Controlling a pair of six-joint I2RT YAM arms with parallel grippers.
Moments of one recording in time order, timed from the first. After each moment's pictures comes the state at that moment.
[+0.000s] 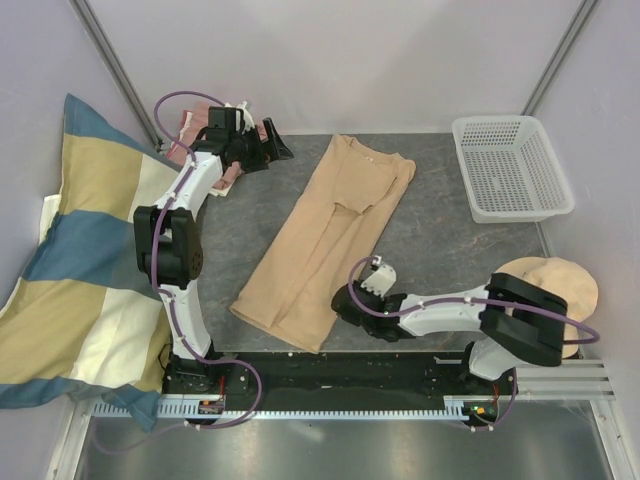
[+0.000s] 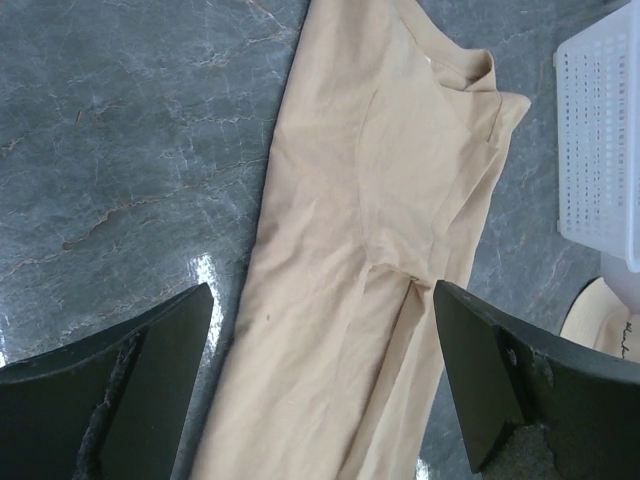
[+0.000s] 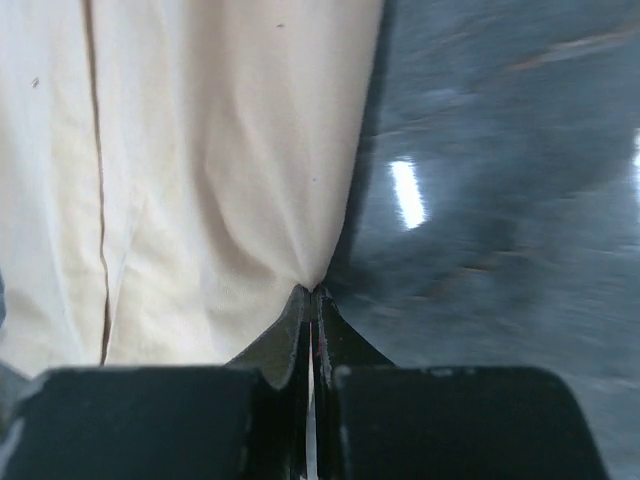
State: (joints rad) left arm -0.12 2.02 1.75 -0.41 0.45 -0.43; right arm 1.18 1.57 0.65 -0.04 0.54 1.46
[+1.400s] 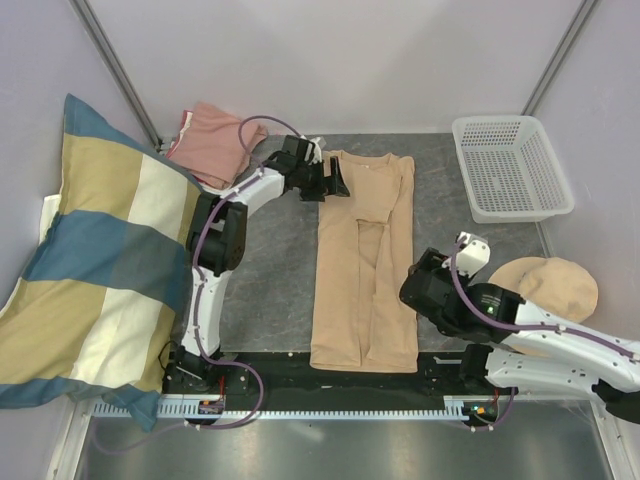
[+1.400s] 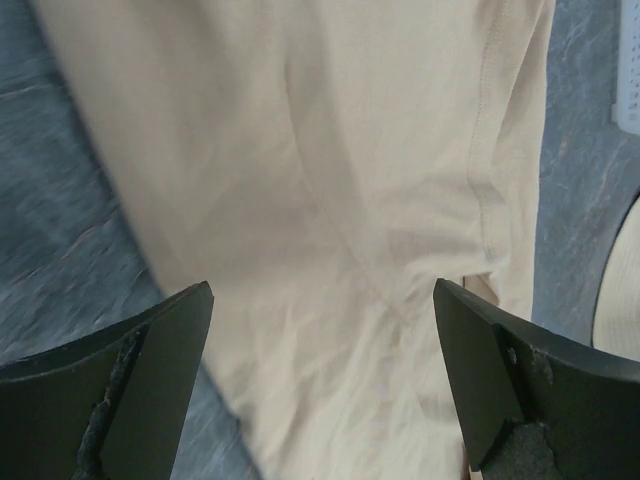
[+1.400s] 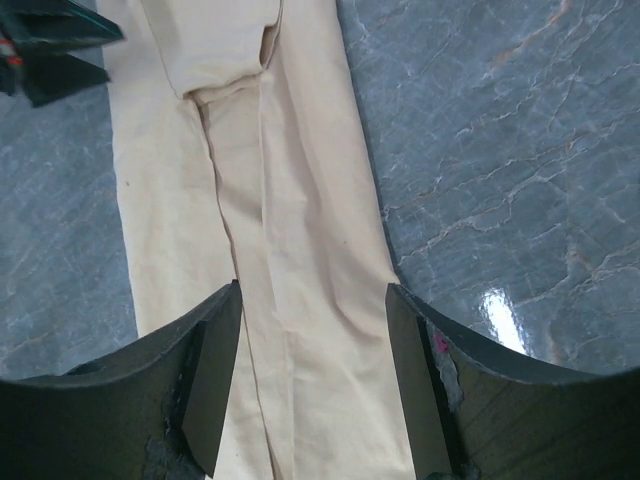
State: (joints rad) left arm -0.38 2.26 1.78 -0.31 0.45 -0.44; right arm 1.13 0.87 0.85 -1.02 0.94 1.34
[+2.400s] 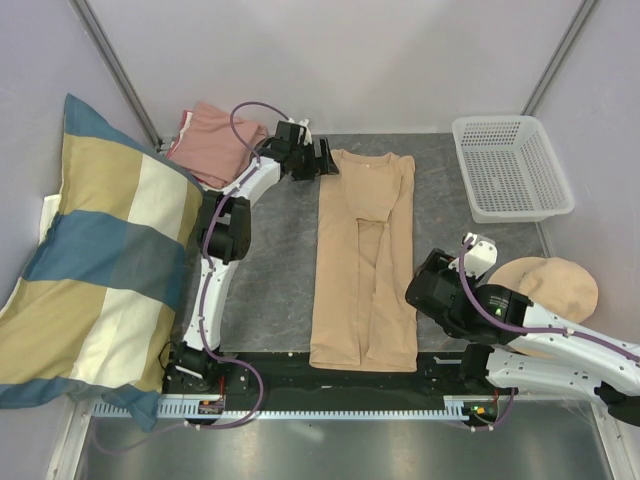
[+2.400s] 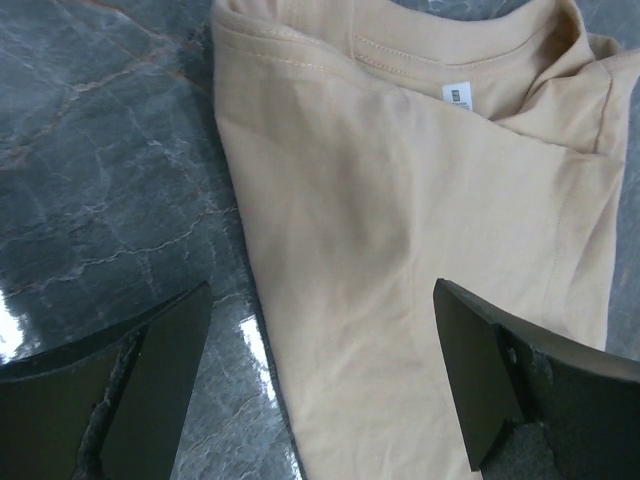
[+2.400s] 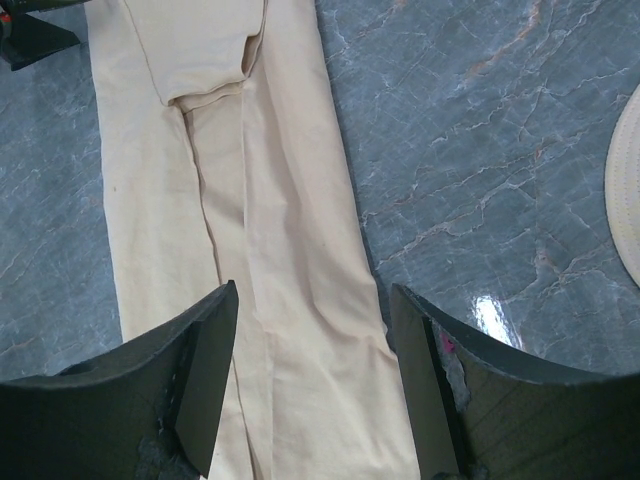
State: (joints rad) left arm -0.33 2.54 2.18 -0.36 0.36 -0.42; right arm 1.13 0.81 0.86 -1.09 0.96 1.33
